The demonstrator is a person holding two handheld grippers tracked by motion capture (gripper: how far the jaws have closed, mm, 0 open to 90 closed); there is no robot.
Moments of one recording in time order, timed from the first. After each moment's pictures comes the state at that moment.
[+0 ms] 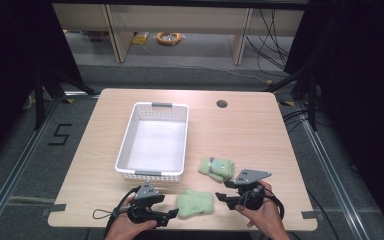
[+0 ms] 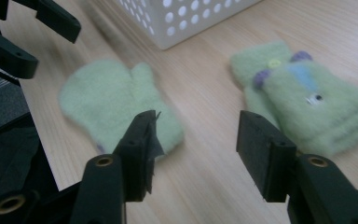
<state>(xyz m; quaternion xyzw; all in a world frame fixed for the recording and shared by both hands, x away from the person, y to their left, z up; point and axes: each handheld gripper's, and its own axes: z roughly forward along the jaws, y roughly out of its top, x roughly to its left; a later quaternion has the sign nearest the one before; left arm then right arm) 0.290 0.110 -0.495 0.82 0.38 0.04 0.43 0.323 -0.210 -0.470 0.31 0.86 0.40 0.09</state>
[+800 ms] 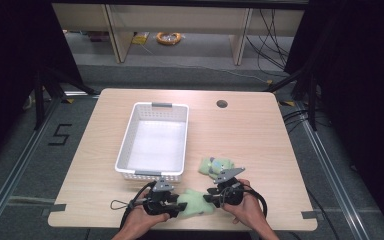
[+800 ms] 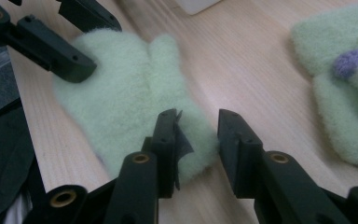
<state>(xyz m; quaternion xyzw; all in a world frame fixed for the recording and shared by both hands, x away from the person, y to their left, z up) 0.309 0.080 -0.506 0.83 0.38 0.02 0.41 0.343 -0.172 -0.498 0.29 0.89 0.34 0.03</state>
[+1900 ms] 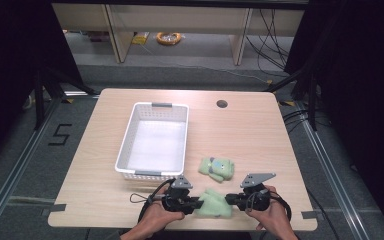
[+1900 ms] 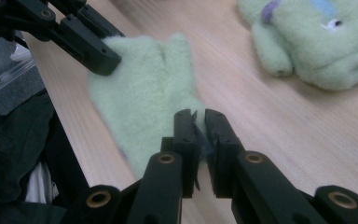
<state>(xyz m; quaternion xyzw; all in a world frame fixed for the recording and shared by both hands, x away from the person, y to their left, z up) 0.319 0.034 -0.501 0.84 0.34 -0.02 0.43 0.319 -0.234 -0.483 0.34 0.87 0.36 0.02</state>
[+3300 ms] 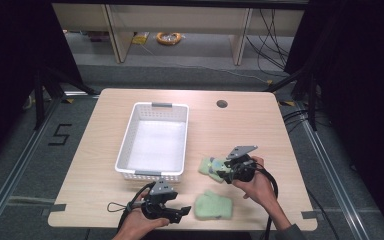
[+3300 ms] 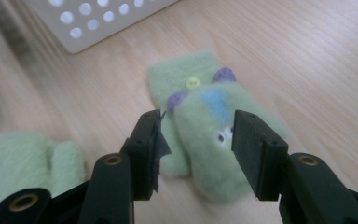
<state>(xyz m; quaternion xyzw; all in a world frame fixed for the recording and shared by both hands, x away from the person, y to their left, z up) 0.296 0.078 -0.485 0.82 0.37 0.03 0.44 0.393 -0.200 -0.464 0.33 0.88 0.31 0.13</state>
